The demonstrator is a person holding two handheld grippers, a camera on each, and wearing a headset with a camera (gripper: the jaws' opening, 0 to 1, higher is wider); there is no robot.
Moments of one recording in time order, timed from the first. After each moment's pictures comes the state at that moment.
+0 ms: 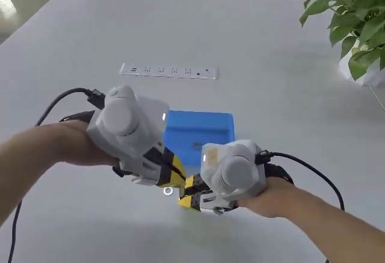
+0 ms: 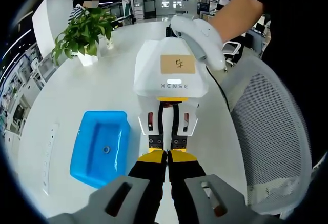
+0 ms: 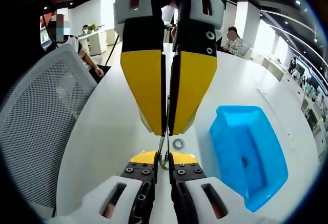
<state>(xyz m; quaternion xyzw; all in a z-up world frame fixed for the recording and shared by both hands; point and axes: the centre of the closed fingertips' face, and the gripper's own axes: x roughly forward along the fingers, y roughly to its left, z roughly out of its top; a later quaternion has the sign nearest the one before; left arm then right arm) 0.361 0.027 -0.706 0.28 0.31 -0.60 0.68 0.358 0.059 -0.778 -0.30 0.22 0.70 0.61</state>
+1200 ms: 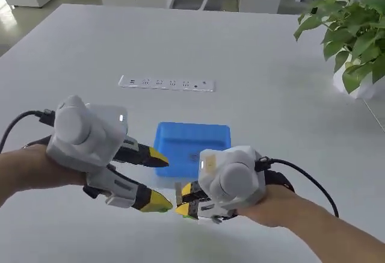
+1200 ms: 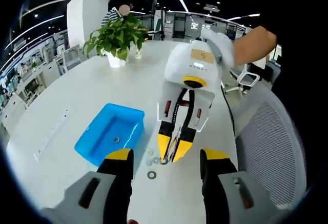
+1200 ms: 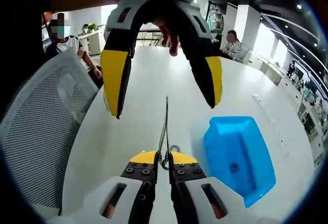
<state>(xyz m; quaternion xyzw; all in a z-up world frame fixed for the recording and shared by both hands) 0.360 0.055 -0.684 0.16 0.29 -0.53 0.78 0.359 0.059 -0.748 -0.31 0.20 0.70 0.62</state>
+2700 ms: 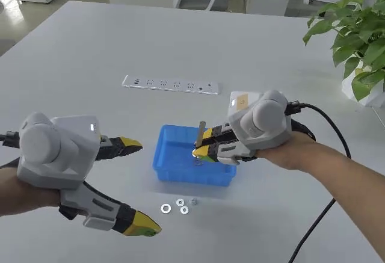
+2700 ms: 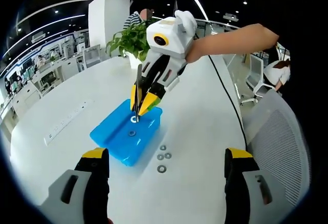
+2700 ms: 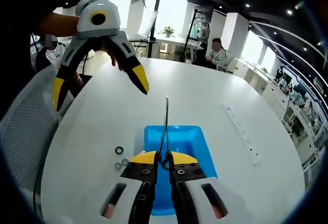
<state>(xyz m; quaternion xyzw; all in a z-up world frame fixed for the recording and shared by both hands) 0.370 0.078 -0.683 0.14 0.27 -0.47 0.83 0.465 0.055 -0.709 -0.30 0.17 0.67 0.66</state>
